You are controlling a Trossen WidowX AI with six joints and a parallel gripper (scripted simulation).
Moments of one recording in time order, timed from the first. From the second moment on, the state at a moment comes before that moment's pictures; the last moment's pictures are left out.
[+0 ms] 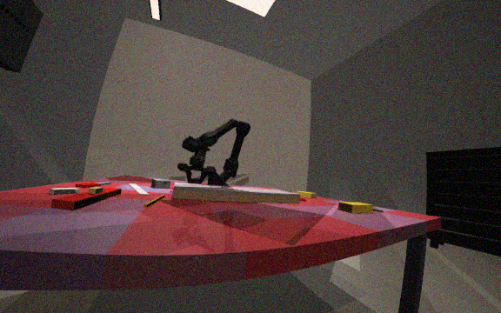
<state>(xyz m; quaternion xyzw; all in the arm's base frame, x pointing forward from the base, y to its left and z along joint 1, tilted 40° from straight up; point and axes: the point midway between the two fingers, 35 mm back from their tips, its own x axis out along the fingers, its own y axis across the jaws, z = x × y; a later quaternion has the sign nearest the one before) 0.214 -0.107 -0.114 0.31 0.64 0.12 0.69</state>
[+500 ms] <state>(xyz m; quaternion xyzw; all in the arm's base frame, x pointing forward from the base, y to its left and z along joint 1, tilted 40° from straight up) 0.213 -0.107 -0.109 0.32 0.64 0.12 0.69</state>
